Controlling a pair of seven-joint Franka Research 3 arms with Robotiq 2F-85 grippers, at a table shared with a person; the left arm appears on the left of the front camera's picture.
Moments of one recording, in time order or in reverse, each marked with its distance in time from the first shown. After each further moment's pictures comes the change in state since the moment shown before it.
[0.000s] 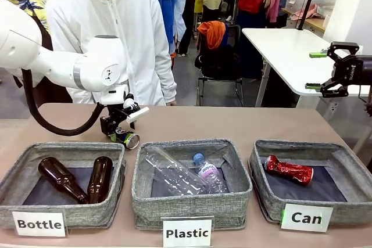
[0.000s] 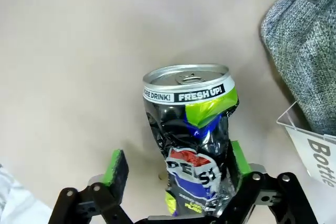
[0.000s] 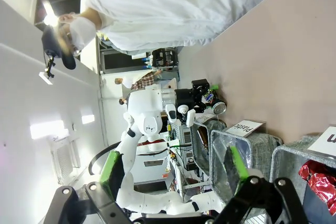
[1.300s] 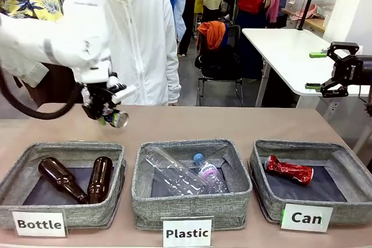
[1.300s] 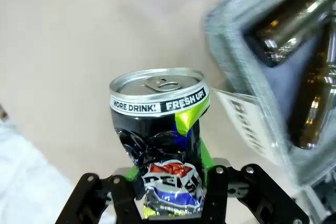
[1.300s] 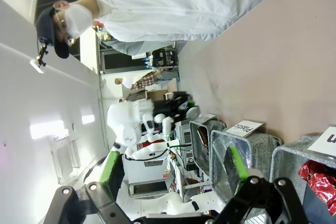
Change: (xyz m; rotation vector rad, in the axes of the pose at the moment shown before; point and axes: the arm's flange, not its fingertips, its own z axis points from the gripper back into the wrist) left arm 0.004 -0.058 0.100 0.003 0.046 0.157; right arm 0.000 0.000 0.000 0.000 0.000 0.000
